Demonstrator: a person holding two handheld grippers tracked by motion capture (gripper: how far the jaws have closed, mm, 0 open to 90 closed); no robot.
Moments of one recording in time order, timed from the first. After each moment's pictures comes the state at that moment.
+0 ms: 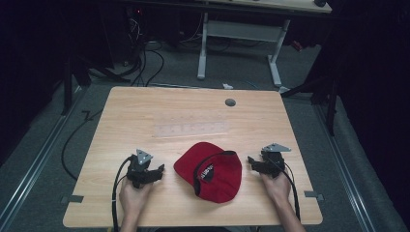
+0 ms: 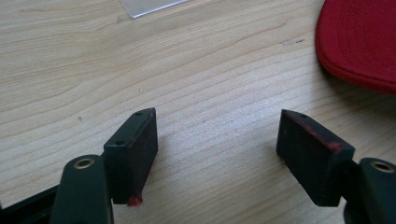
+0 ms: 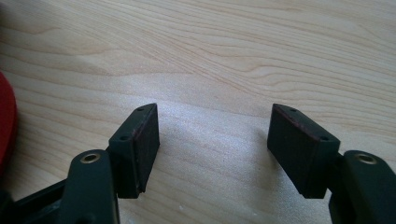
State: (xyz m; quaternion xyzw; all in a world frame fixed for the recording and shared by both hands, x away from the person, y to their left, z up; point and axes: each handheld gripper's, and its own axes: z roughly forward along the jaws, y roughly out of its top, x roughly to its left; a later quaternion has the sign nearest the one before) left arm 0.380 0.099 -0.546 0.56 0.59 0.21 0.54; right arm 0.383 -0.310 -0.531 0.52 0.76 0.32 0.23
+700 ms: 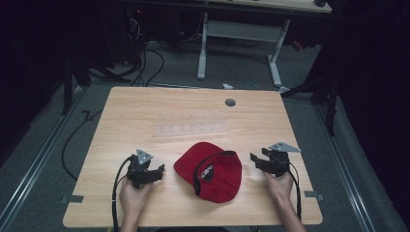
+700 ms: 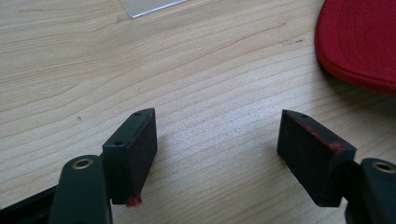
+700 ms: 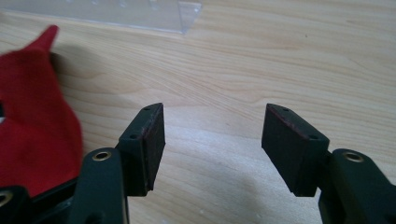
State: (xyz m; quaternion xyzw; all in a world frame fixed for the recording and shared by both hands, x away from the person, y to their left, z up) left arm 0.380 0.099 -0.547 0.56 0.59 0.21 0.53; right arm 0.371 -0.317 -0.509 0.52 0.73 0.39 0.22
